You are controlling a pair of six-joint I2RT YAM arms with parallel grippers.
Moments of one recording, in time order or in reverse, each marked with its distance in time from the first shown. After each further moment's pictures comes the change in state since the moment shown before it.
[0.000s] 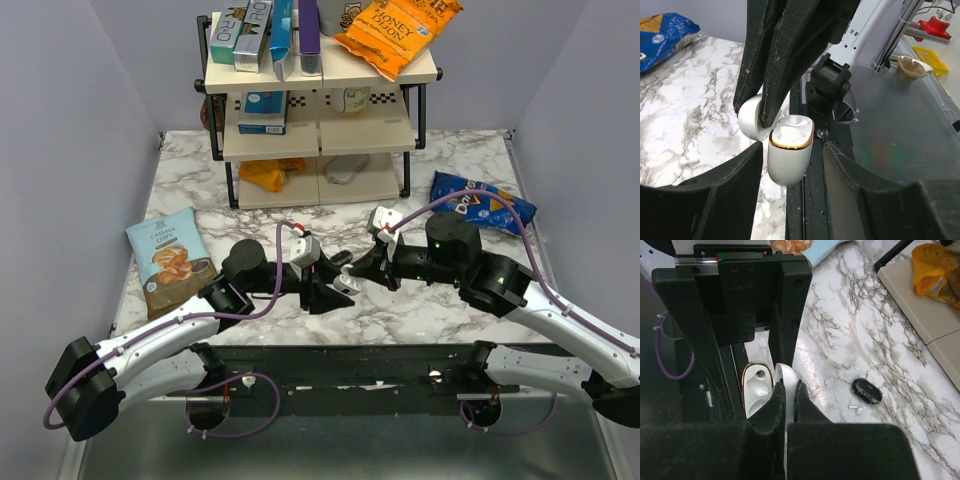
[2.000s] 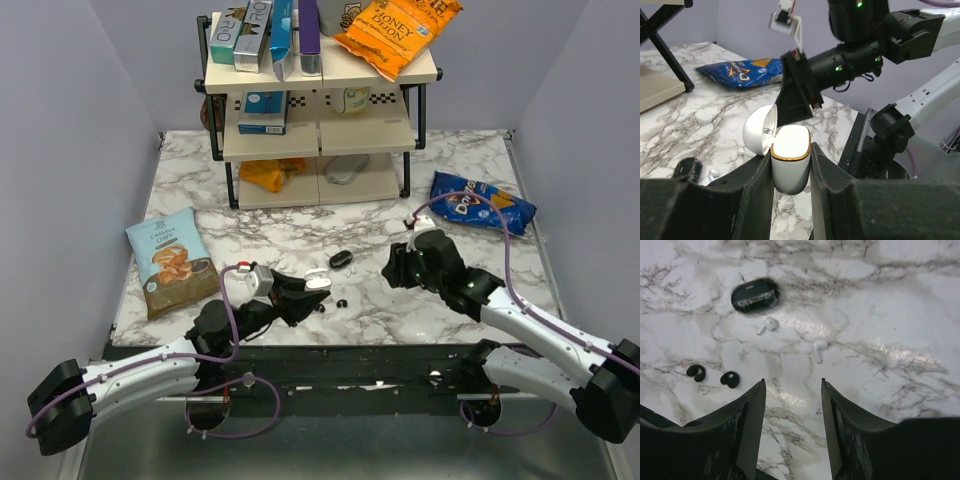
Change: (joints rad) left arm -0.159 -0.320 -0.453 0.370 -0.672 -0.066; right arm -0.265 0.001 -0.421 0.129 0.412 0.497
